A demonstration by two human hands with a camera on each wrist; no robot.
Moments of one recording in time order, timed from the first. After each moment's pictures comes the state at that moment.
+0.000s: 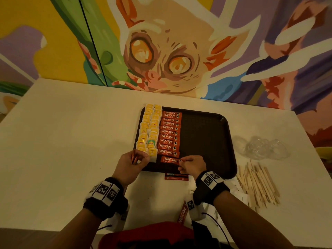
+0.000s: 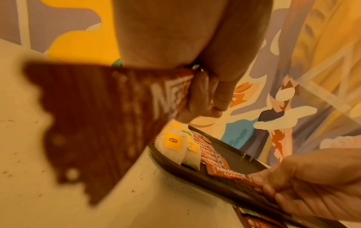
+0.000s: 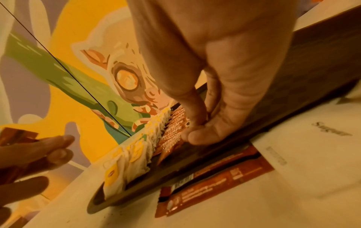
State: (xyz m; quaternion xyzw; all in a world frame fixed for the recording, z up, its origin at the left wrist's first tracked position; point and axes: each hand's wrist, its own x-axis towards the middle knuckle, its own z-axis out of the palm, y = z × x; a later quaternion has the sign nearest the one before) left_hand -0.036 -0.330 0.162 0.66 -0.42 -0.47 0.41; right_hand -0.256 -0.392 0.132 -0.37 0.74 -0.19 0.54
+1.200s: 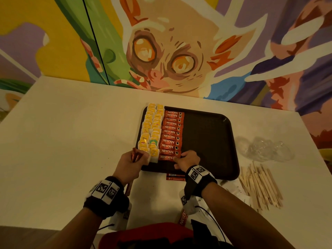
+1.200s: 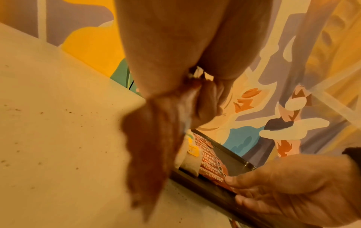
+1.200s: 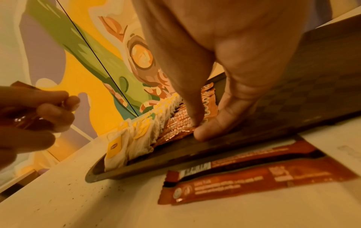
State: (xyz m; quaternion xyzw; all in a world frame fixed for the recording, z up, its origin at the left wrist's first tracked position) left_hand -0.034 -0.335 0.170 0.68 -0.37 -0.51 0.38; right_hand -0.229 -0.413 0.118 -0.43 0.77 -0.10 0.45
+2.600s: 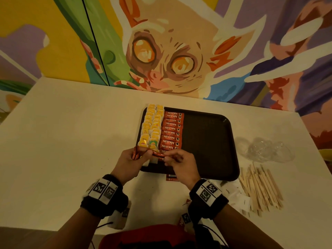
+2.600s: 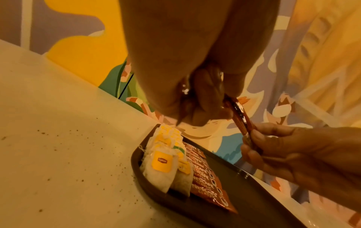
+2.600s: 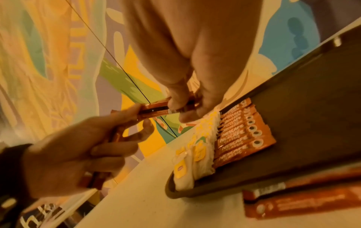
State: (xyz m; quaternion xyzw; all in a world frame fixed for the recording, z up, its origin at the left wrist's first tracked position) left_hand -0.036 -0.336 0.194 0.65 -0.40 -0.51 0.40; right_hand -0.216 -0.366 0.170 -0.51 0.55 -0.34 0.57
